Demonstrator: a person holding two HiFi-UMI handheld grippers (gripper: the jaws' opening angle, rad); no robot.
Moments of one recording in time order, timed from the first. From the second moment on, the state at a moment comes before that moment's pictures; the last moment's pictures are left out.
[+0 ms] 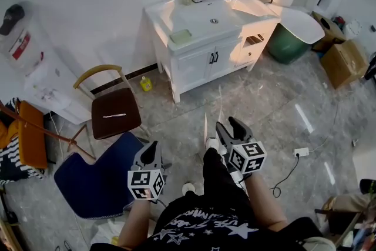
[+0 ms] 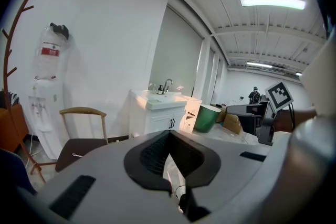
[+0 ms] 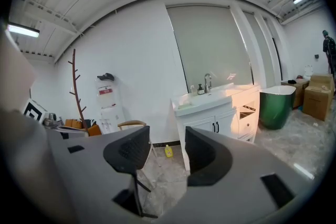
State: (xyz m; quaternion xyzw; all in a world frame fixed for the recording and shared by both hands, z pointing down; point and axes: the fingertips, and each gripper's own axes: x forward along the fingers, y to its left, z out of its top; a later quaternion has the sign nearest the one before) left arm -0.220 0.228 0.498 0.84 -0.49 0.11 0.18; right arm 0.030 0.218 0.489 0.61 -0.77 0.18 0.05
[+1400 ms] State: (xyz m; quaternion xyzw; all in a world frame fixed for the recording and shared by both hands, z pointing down) left arm -0.094 -0.073 0.490 0.76 -0.61 0.13 0.18; right arm 0.148 -0.174 0.527 0.49 -0.83 0.24 0.07
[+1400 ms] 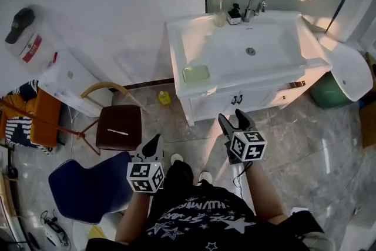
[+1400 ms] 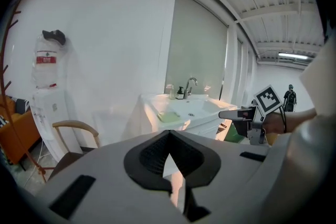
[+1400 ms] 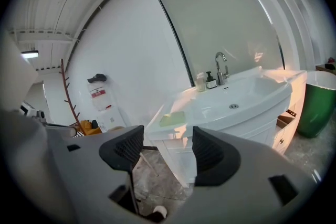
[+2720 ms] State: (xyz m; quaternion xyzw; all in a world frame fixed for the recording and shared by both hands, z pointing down) left arm -0.146 -0.388 0.546 0.79 -0.55 0.14 0.22; right arm 0.071 -0.443 0.616 0.48 -0.78 0.28 0.27
